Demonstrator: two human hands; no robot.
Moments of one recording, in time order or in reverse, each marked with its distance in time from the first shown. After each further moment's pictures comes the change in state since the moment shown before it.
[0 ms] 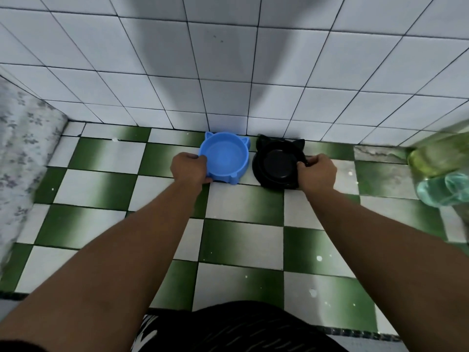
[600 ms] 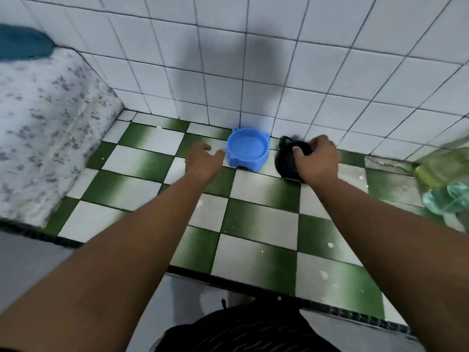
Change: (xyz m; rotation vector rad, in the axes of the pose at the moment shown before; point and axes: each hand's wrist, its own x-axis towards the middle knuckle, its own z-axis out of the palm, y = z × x) left_hand -0.046 -0.029 -0.082 0.285 0.016 0.390; right_hand -0.081 -0.050 -0.021 -0.065 -0.009 -0.438
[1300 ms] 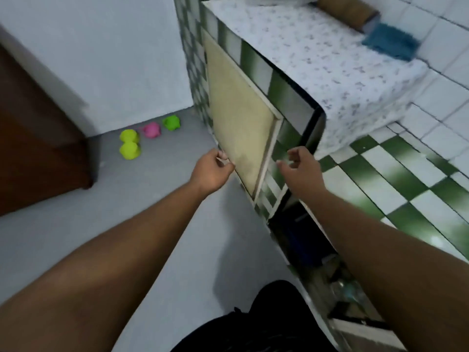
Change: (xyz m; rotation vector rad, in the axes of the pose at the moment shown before) left_hand -0.258 -0.389 -0.453 -0.210 0.556 -0.308; right_hand -0.476 -0.352 0.232 0.194 -0.886 -0.684
